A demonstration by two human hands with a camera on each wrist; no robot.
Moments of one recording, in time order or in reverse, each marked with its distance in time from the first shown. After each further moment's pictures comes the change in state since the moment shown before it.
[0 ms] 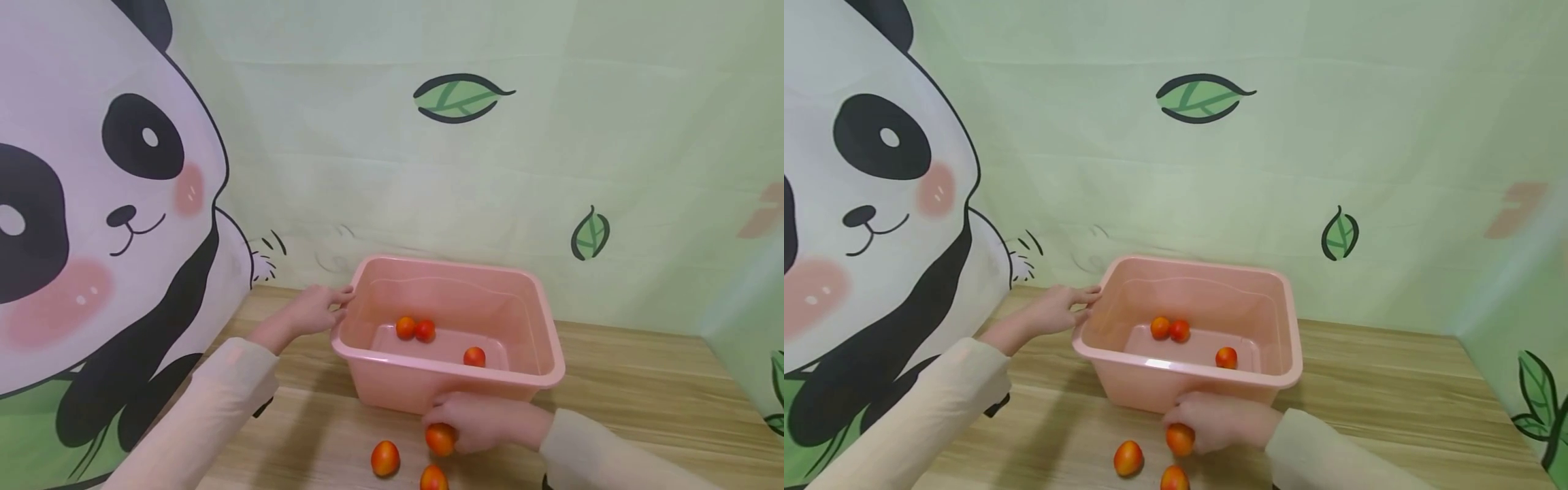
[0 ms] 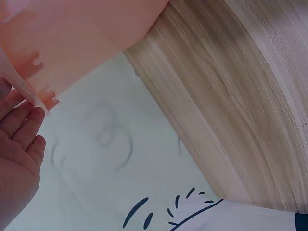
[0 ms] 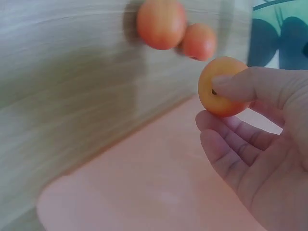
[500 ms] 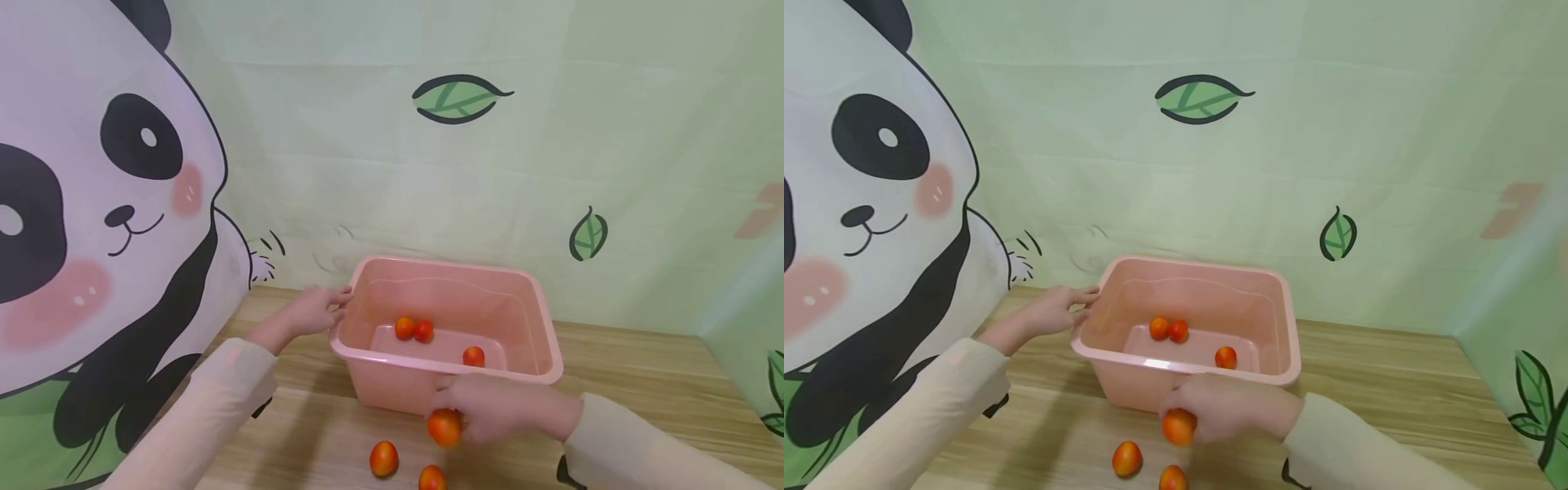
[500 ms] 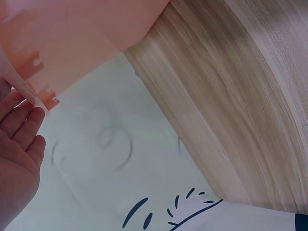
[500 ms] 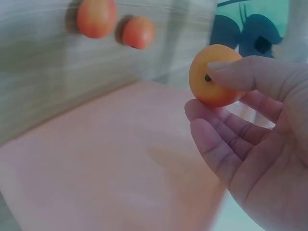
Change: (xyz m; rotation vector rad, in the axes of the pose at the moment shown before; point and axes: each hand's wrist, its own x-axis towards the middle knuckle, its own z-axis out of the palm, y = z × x) left_hand 0.000 0.000 0.000 -0.012 -0.003 -0.004; right_hand -0.021 -0.028 -0.059 0.135 -0.013 0.098
